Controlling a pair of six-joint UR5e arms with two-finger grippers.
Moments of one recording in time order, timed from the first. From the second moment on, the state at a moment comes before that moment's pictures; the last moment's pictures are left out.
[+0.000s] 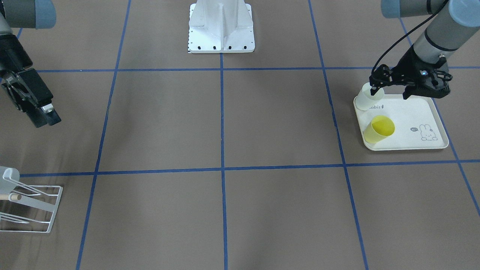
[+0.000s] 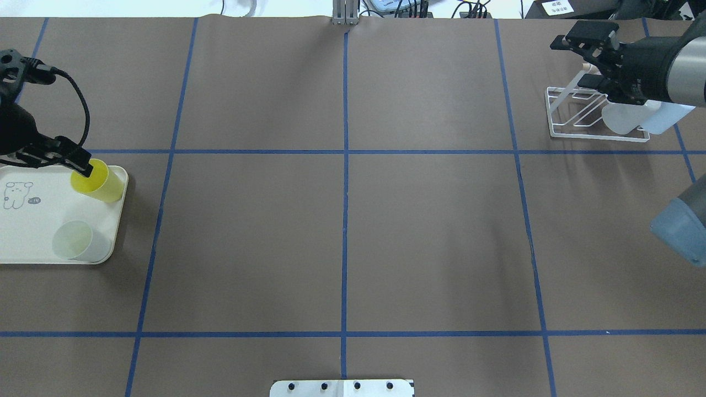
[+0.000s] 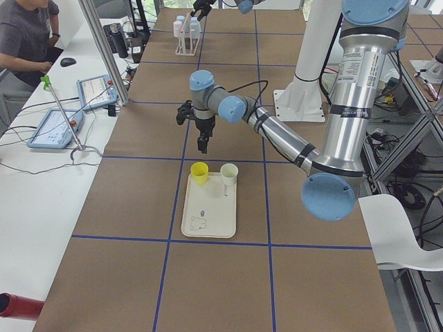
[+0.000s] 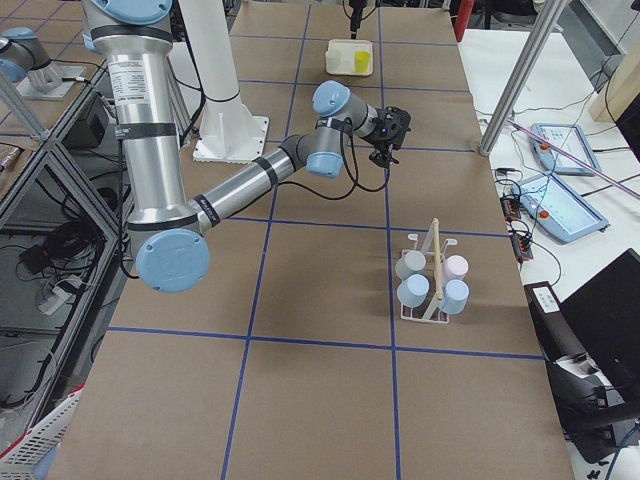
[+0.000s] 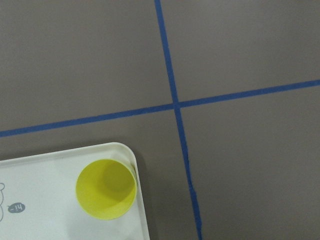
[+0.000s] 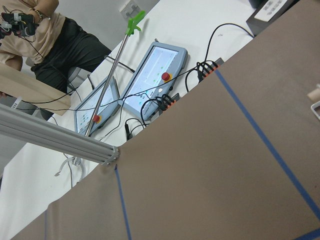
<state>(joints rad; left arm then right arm) -1.03 -1.69 -2.02 -1.46 -2.22 -0.51 0.99 -1.43 2.00 -0.82 1.82 1.69</state>
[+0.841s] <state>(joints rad) -1.02 -1.59 -1.92 -1.50 -2.24 -0.48 0.95 -1.38 1.97 -0.81 1.84 1.81</state>
